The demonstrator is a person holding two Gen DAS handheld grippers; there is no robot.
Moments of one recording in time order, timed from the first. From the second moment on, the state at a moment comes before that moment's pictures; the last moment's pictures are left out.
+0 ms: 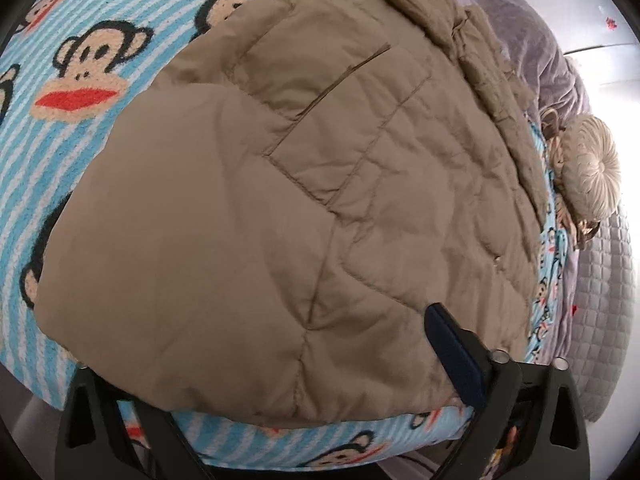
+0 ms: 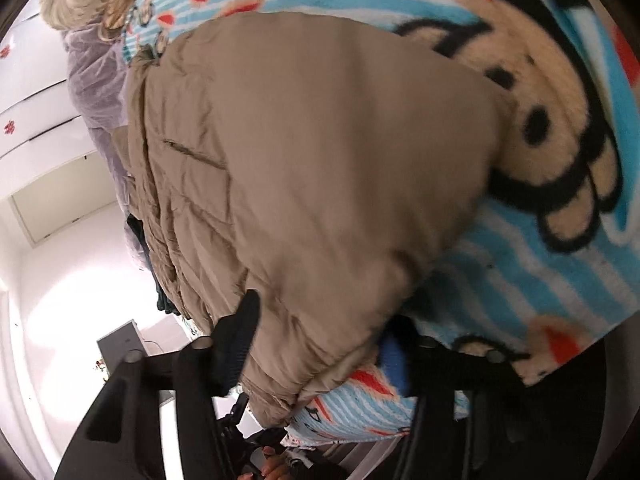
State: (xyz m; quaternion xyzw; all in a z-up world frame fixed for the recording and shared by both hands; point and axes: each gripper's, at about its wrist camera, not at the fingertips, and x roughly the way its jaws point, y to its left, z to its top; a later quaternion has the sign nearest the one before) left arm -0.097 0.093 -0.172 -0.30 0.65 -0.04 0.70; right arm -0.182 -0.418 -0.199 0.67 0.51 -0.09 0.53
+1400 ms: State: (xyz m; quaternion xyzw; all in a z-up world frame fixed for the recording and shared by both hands) left arm 0.176 0.081 -0.004 -0.27 0.55 -0.10 0.79; right arm 0.148 -0.453 -0.022 0.41 0.53 0.09 0.74
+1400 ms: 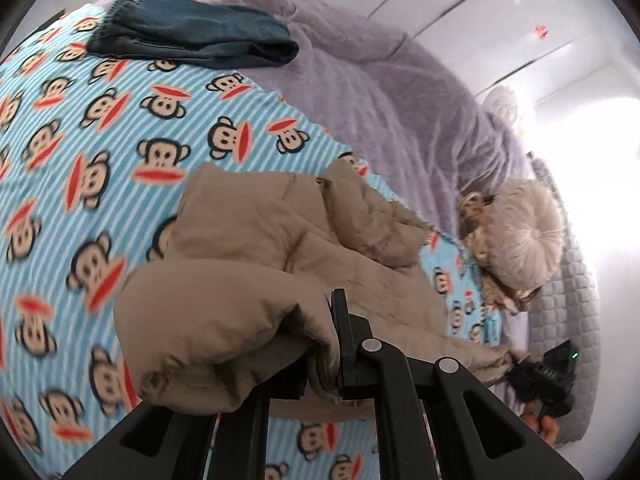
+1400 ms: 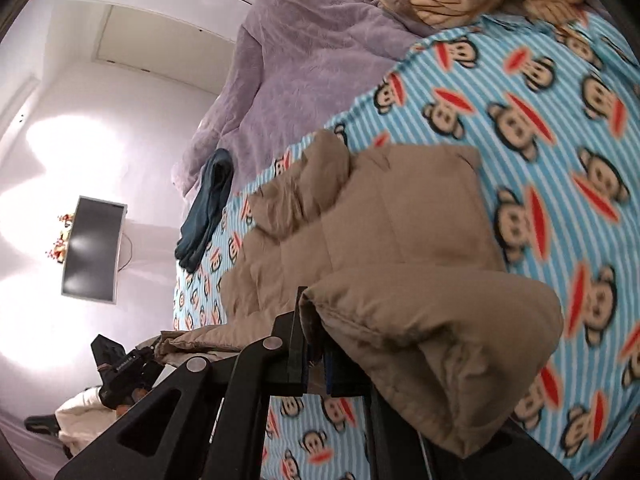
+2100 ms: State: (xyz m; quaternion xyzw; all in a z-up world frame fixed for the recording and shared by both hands) left arm 0.296 0.053 -0.127 -0.16 0.58 -0.12 0.79; right arm 0.278 -0.447 -0.166 0.41 0.59 0.00 0.70
